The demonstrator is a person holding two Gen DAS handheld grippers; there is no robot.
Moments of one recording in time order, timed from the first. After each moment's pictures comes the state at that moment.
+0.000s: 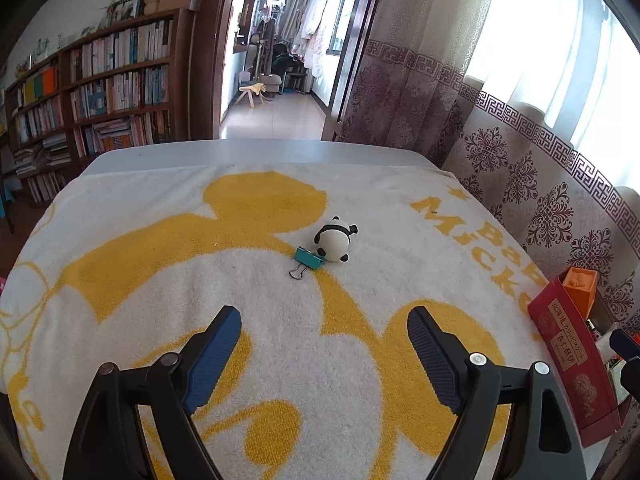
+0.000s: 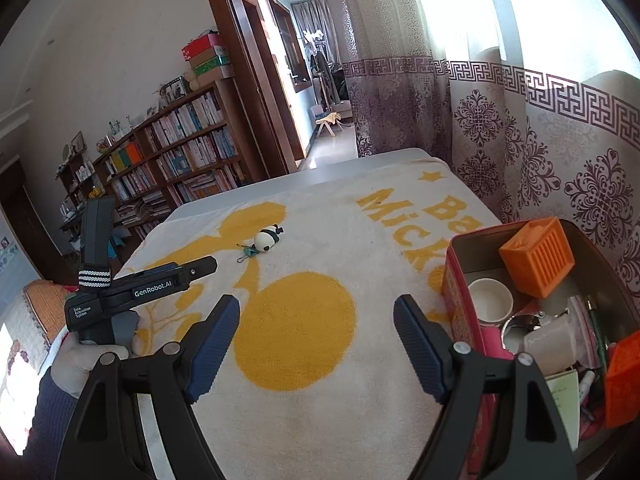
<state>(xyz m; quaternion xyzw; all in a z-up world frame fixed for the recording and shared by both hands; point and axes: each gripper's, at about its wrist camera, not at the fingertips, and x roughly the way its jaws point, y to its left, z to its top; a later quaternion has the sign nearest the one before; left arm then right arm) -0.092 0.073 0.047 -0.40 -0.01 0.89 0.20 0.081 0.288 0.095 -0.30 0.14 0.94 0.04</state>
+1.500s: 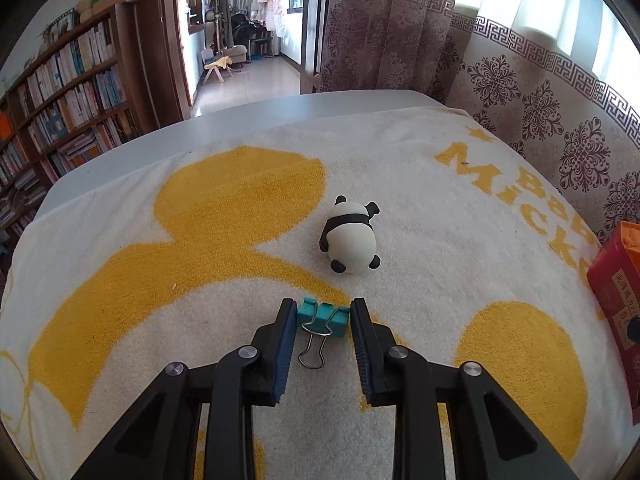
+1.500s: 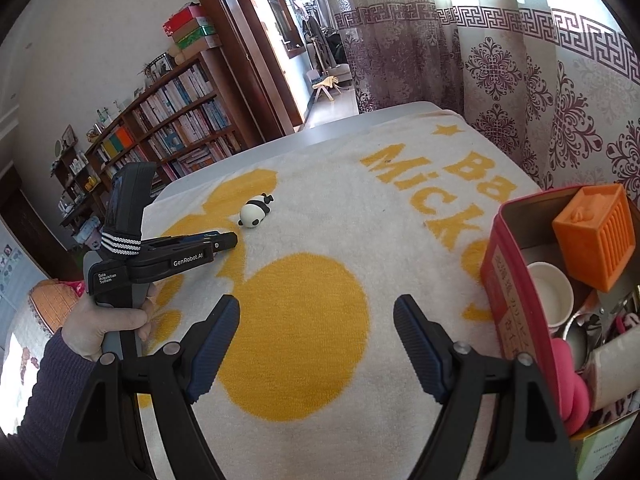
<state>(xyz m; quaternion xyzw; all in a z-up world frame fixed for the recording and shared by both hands) -0.157 0.104 0.011 -0.44 0.07 0.86 0.23 0.029 0.296 0.060 -0.36 0.18 0.91 0.03</state>
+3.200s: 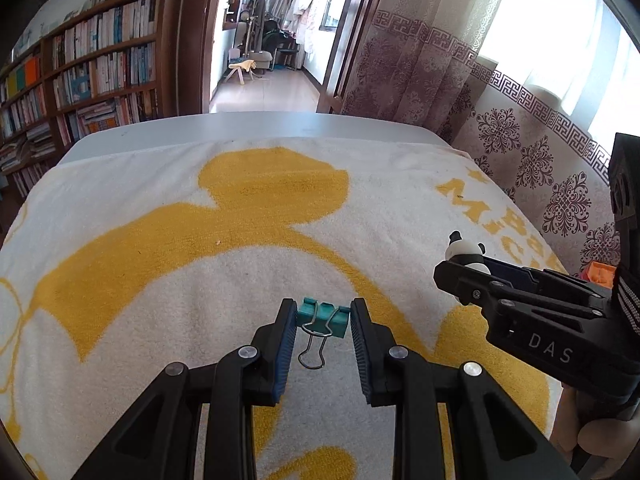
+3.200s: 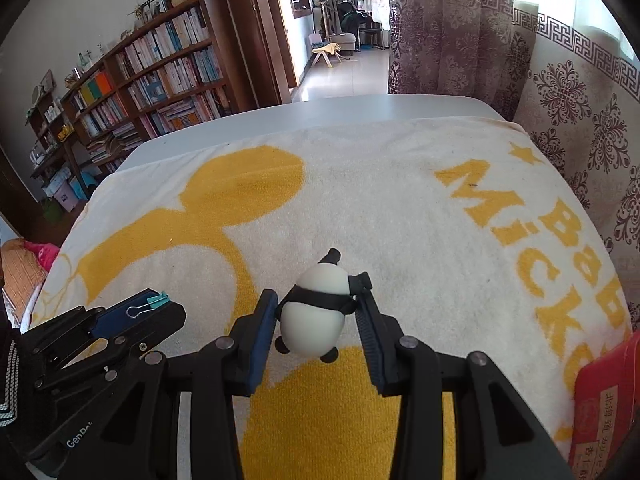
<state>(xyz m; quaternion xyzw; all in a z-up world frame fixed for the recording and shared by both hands) -0.127 0.064 0.023 -0.43 -0.01 0.87 0.23 -0.096 0.250 0.046 -0.43 0.10 0.89 0.06</state>
